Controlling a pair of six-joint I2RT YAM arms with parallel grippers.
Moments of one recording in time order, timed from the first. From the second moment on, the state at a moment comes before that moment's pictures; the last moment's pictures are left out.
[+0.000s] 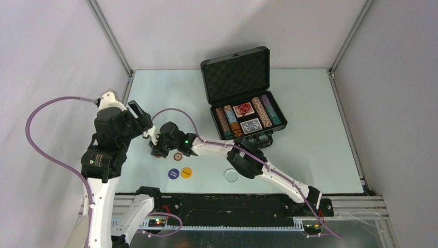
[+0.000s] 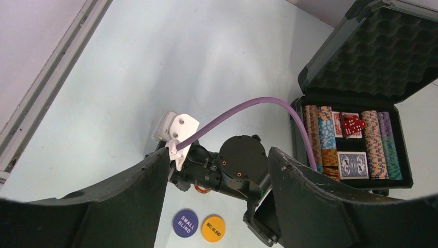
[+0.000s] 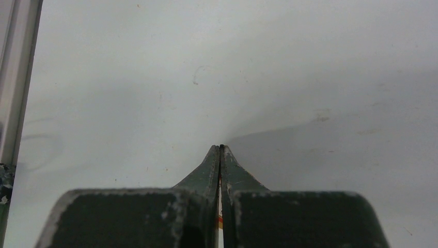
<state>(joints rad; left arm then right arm) -0.10 0.75 1.22 -0.93 -0.23 -0.46 1.14 2.71 2.25 0.04 -0.39 -0.03</state>
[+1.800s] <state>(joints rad) -0.09 0.67 1.18 -0.91 -0.16 -0.44 1.08 2.16 1.77 -0.12 -0.14 0.11</state>
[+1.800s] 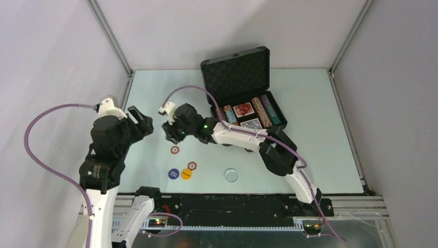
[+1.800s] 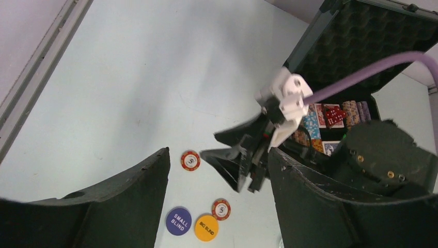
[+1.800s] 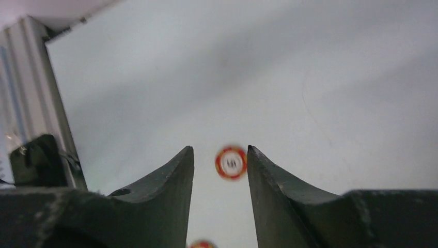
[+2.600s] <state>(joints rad) -0.09 0.66 1.18 -0.92 -0.12 -0.44 1.11 2.50 2.03 -0.19 -0.25 -0.02</state>
